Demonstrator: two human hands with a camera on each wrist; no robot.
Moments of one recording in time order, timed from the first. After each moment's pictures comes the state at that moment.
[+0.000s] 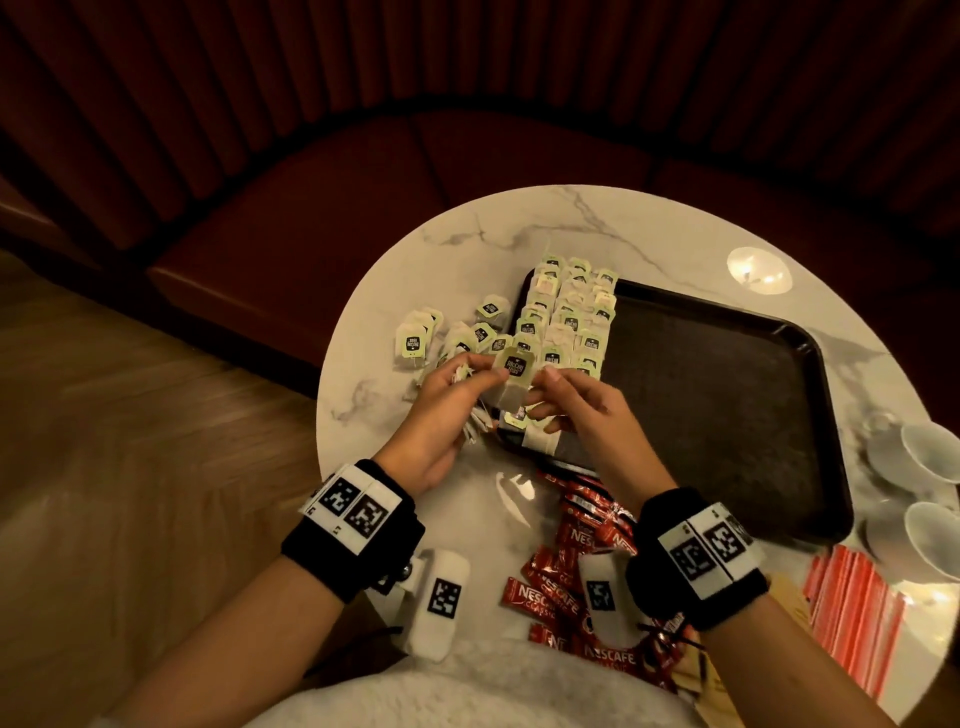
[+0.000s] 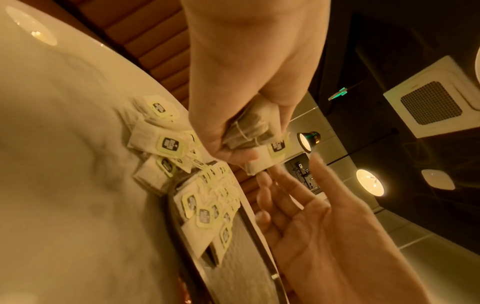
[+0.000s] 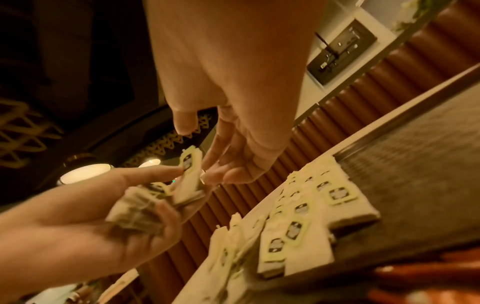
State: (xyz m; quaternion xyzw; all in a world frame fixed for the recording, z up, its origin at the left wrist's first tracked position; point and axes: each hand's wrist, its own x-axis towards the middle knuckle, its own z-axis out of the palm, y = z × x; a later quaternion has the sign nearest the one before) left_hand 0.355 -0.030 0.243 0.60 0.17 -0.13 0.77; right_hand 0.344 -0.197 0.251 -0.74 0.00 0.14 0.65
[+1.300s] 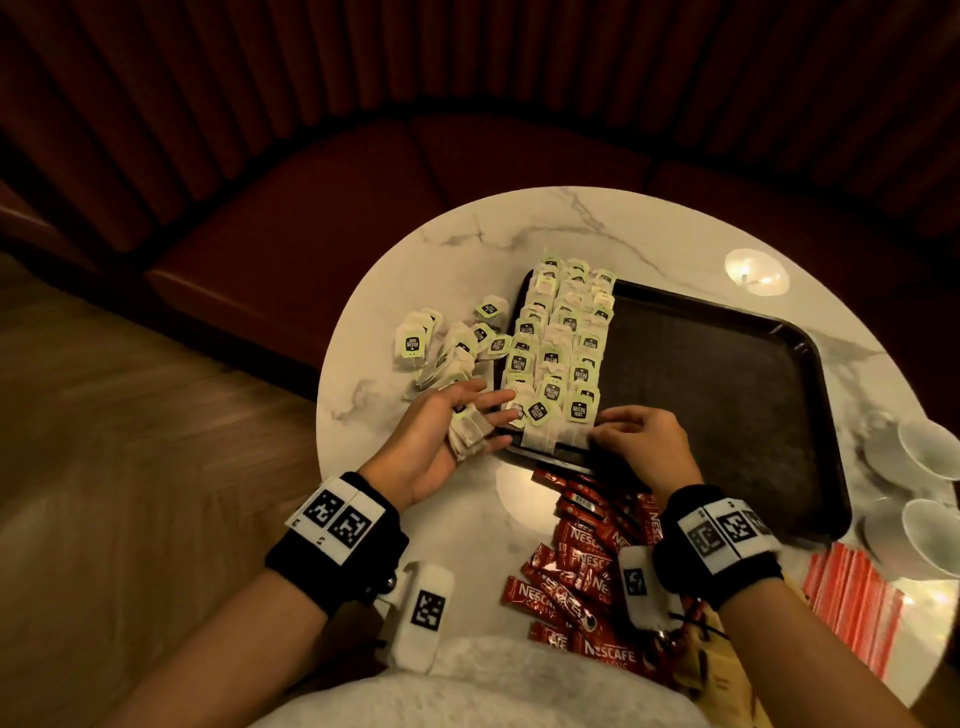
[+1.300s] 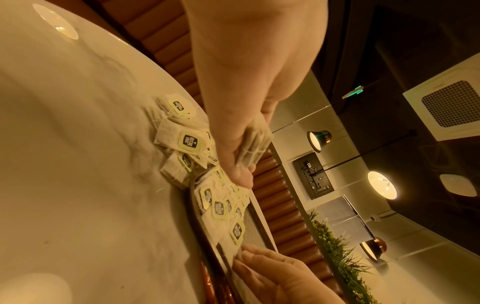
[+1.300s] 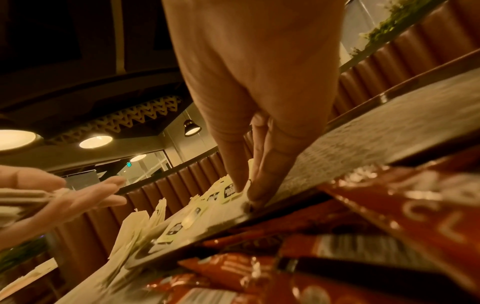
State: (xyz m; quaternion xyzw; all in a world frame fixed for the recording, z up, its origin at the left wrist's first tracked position) left_hand 0.344 -0.020 0.239 0.43 0.23 -0.22 0.85; right_hand 0.358 -0.258 0.198 -0.83 0.20 0.15 0.50
